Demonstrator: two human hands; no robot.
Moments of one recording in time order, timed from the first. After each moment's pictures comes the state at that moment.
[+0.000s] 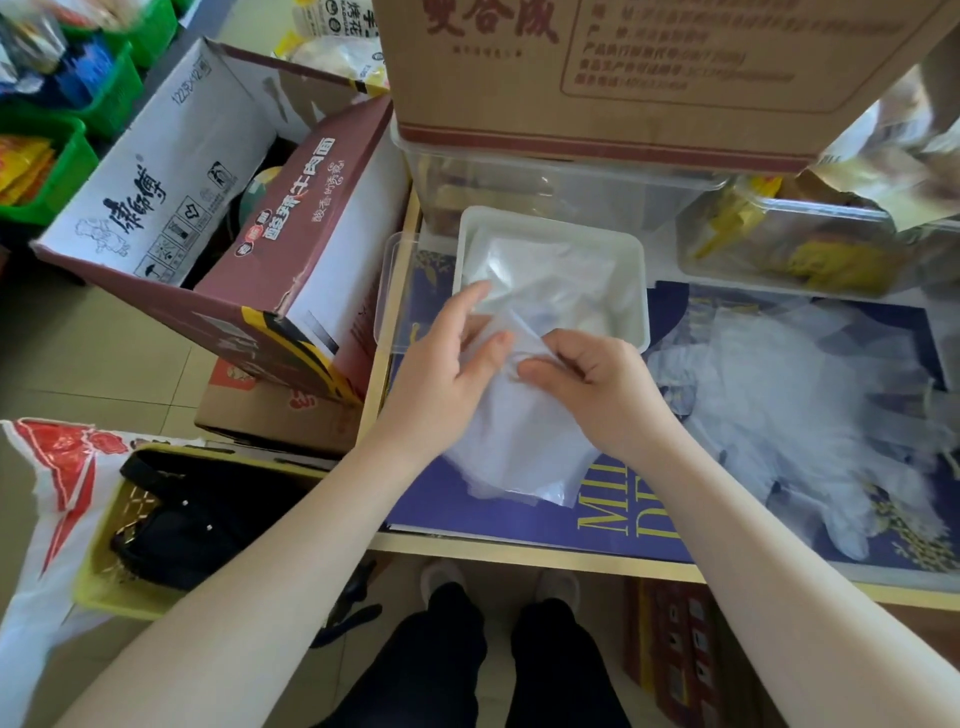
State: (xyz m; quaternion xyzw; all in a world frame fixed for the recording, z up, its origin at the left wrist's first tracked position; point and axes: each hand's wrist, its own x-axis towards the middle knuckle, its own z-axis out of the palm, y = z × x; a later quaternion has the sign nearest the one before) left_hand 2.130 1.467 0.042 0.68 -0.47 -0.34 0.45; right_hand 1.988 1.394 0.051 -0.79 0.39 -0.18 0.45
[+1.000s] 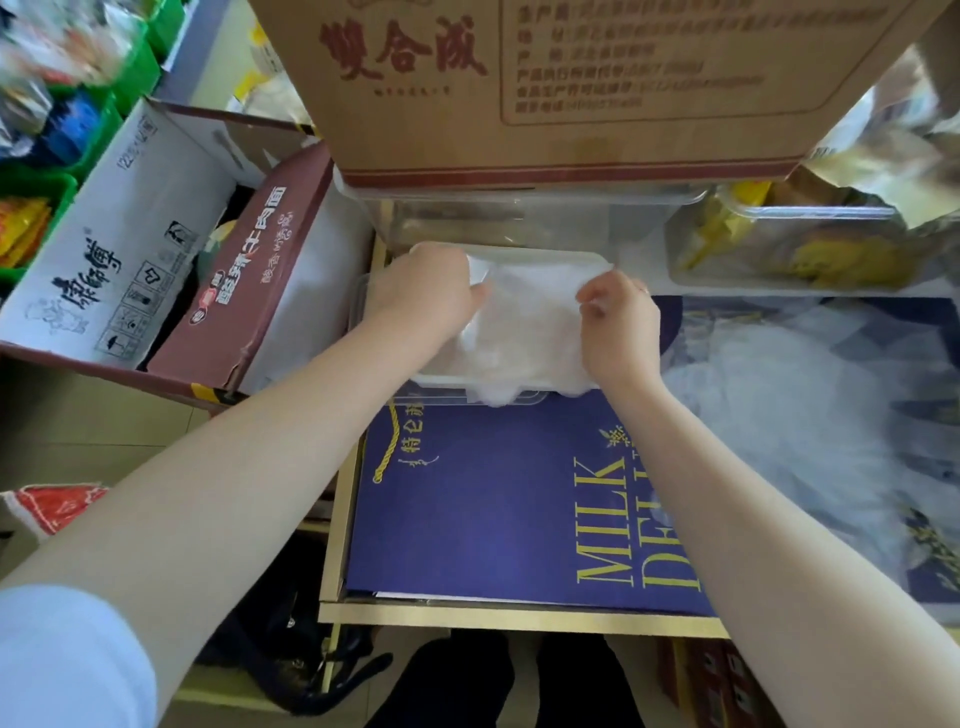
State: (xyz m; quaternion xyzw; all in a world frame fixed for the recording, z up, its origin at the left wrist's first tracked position) left_hand 2.167 1.331 0.037 0.82 -0.56 -0.11 -0.02; right_hand 2.002 1.300 0.003 -0.66 0.63 -0.23 0.33
